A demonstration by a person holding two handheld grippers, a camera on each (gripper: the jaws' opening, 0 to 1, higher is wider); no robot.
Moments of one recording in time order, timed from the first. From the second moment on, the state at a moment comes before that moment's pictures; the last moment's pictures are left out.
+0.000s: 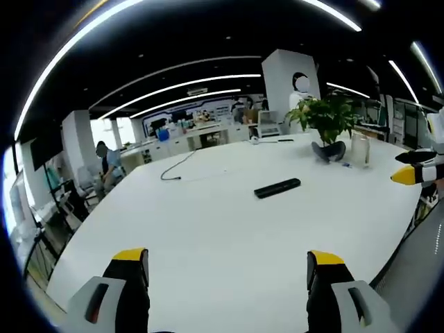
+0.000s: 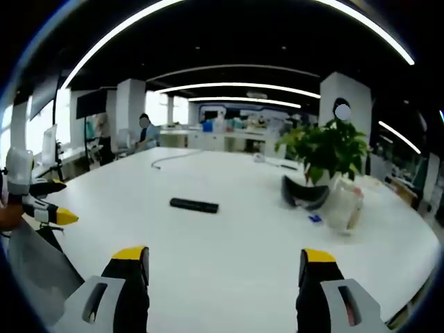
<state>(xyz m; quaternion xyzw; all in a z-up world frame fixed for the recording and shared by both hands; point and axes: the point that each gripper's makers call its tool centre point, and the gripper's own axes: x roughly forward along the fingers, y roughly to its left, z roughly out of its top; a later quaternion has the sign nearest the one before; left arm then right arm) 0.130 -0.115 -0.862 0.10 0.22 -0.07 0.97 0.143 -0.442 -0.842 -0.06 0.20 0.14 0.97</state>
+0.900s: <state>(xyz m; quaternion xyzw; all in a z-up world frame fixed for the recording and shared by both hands) 0.129 -0.119 -0.869 0.09 0.24 -0.08 0.96 0.143 -0.439 -0.847 -0.07 0.21 0.15 0.96</state>
